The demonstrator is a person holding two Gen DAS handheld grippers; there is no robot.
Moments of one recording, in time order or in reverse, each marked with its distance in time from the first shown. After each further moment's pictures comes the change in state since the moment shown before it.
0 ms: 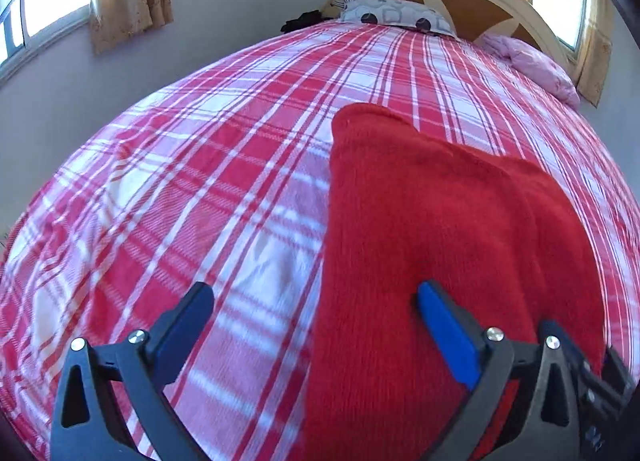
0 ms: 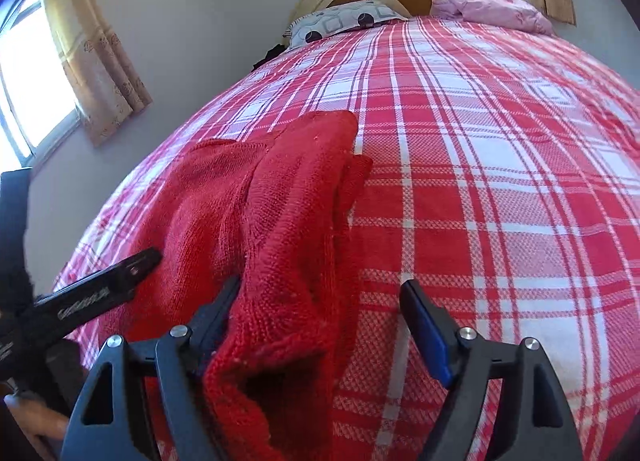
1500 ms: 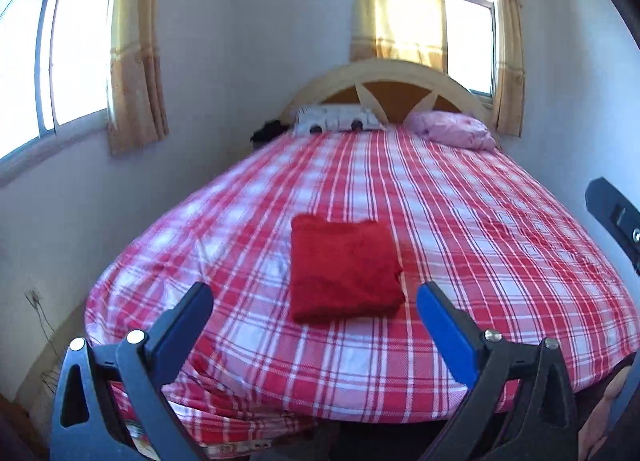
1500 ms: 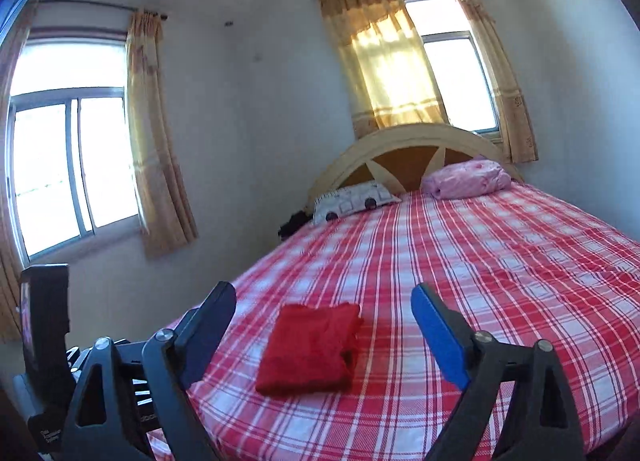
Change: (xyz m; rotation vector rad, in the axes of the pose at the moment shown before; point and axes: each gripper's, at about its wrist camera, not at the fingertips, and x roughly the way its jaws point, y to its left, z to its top) left arm -0.324 -0.009 -0.101 0.134 -0.384 -0.090; right arm -0.387 0.048 -0.074 -0.034 -0.641 0.022
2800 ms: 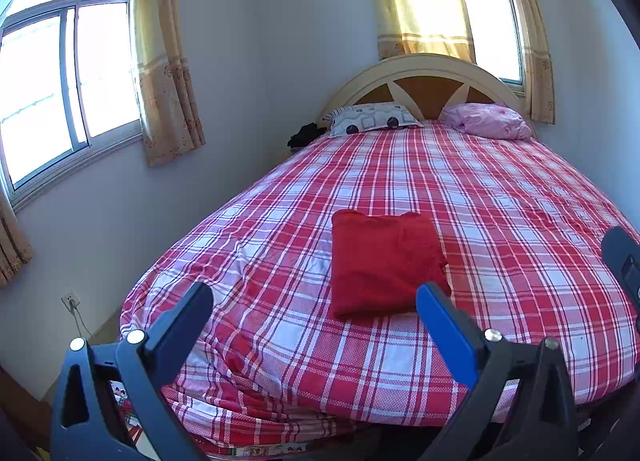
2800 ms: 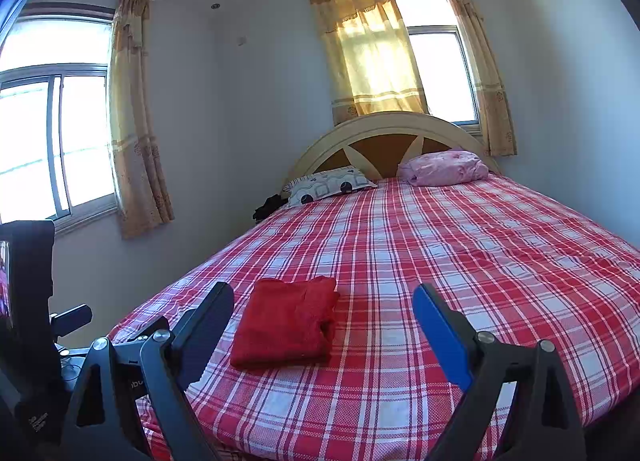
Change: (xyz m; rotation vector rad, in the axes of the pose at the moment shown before) left arm 0.017 -0.005 -0.022 0.021 -0.002 0.157; right arm 0.005 0.009 -0.043 -0.043 0.077 -0.106
